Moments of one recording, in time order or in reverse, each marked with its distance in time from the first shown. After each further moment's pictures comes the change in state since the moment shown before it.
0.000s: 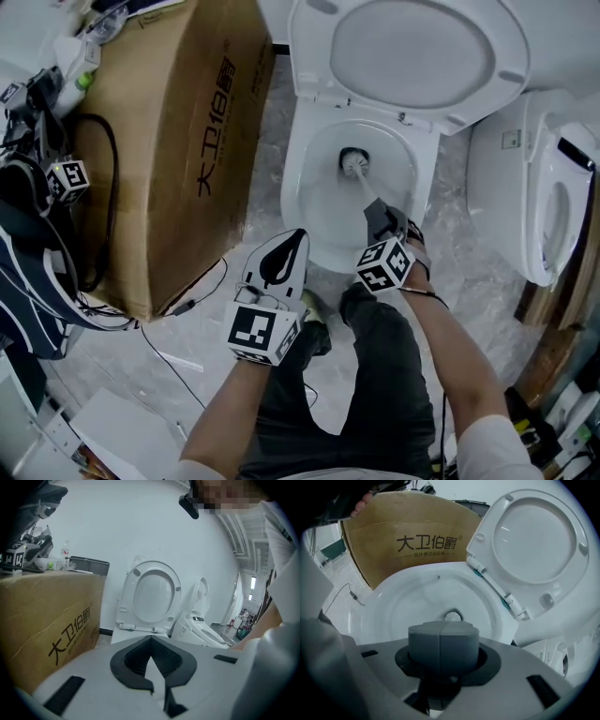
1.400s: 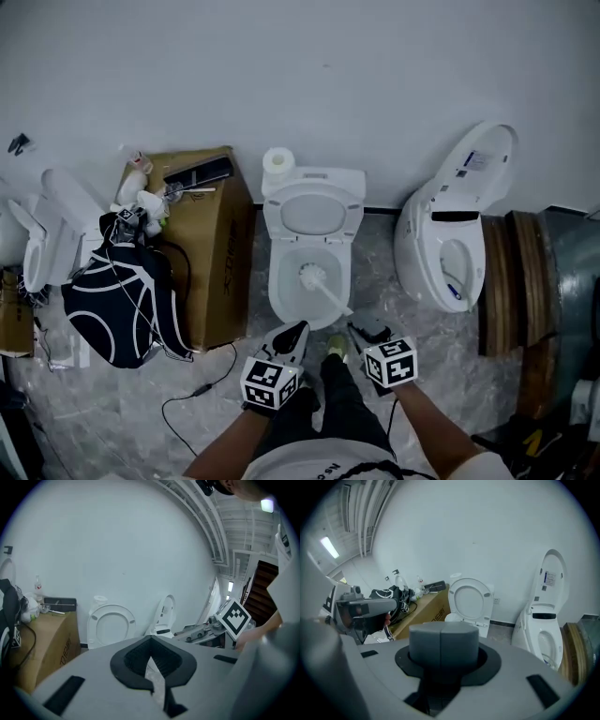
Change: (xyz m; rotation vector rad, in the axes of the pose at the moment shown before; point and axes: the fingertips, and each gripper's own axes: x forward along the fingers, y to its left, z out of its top) left arm -0.183 -0.223 0.218 0.076 0.058 -0.225; right arm -0.483 -0.069 0.041 0.678 -0.343 0.176
